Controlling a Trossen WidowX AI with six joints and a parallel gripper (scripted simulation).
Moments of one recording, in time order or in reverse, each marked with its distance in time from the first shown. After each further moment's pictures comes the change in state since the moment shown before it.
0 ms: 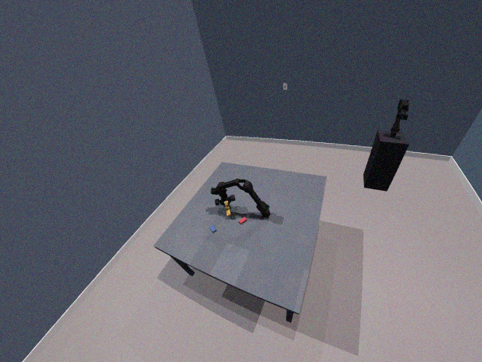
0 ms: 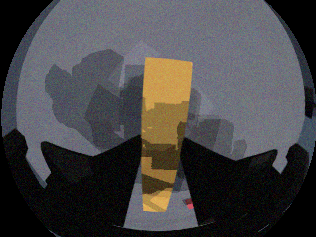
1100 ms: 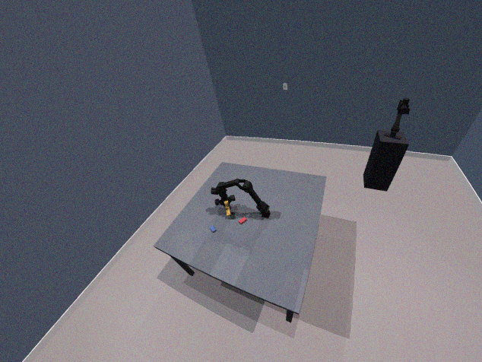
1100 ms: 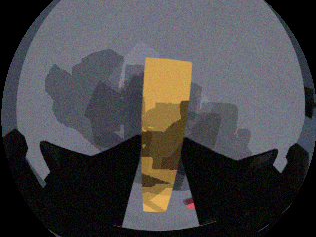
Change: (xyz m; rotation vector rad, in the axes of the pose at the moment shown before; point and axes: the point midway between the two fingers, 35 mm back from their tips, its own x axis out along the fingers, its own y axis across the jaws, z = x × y) arm 0.000 0.000 0.000 0.000 0.000 0.000
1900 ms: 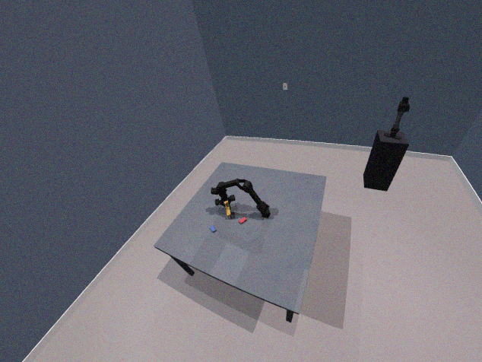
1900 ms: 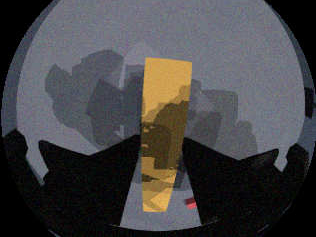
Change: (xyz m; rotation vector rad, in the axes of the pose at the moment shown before) arm 0.000 0.000 0.000 0.000 0.000 0.000
